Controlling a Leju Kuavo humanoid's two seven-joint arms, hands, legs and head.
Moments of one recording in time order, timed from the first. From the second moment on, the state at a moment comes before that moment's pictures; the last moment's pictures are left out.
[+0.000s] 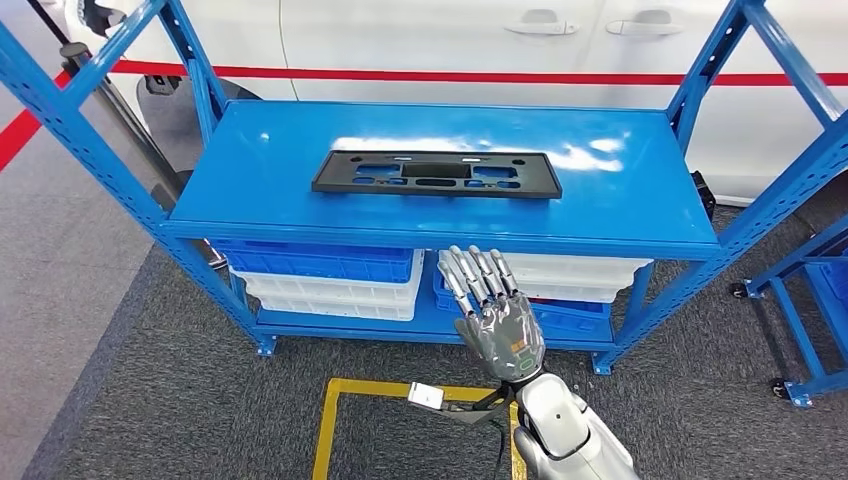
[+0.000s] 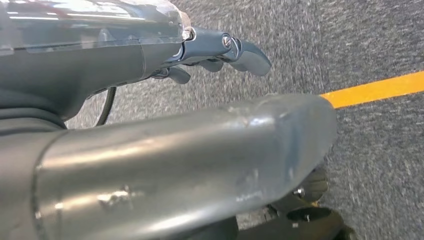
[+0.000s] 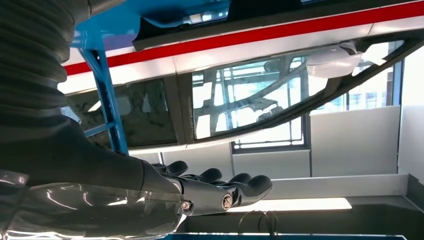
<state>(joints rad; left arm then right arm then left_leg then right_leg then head) -0.06 -0.14 0.27 -0.20 -0.66 0.31 -0.24 -0.21 -0.08 0.54 -1.40 1.56 -0.70 0.09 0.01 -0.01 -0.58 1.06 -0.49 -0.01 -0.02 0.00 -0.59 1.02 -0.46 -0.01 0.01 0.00</state>
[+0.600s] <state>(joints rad) -0.05 -0.13 0.33 -0.20 -0.64 0.28 -0.22 -0.21 -0.07 0.57 -1.32 1.57 -0.70 0.07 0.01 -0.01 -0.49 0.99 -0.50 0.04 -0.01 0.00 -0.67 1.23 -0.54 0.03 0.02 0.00</state>
